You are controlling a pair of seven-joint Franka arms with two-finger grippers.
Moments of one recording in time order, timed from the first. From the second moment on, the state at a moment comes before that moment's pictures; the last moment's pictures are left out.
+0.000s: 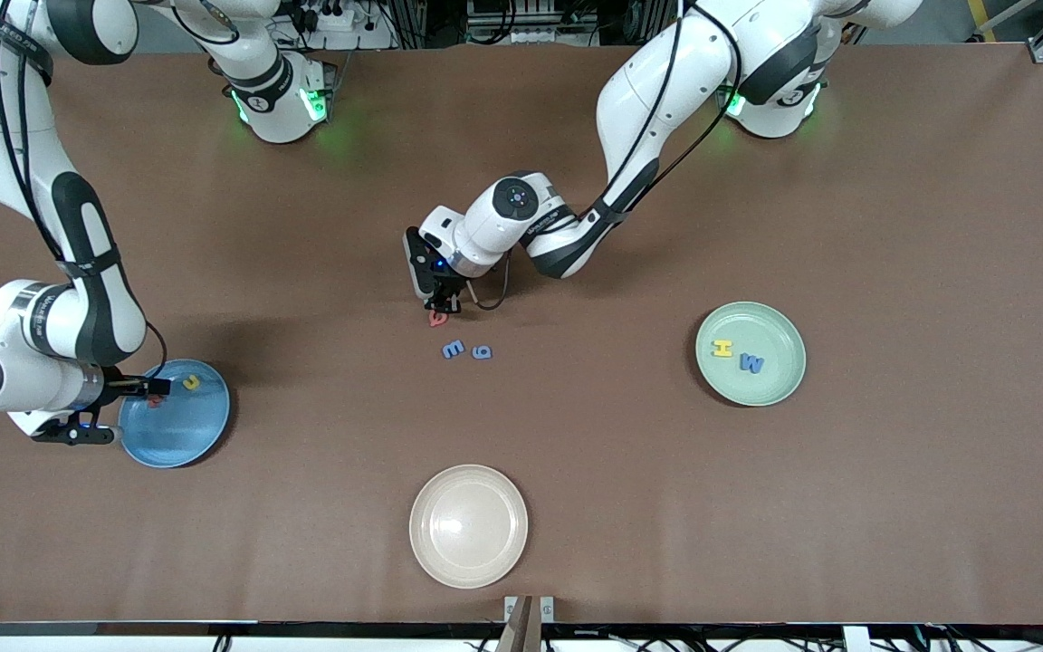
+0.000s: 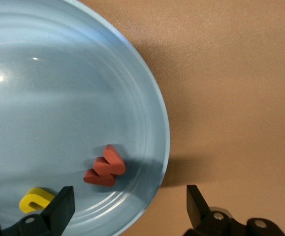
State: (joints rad) left arm -0.72 1.02 -0.36 -1.43 0.05 2.90 0.38; right arm -0.16 0.71 -0.10 -1.66 -0.08 2.19 -0.13
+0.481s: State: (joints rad) left arm -0.71 0.96 -0.36 -1.44 0.05 2.72 0.24; right arm -0.15 0.71 -0.08 -1.65 -0.08 2.17 -0.13
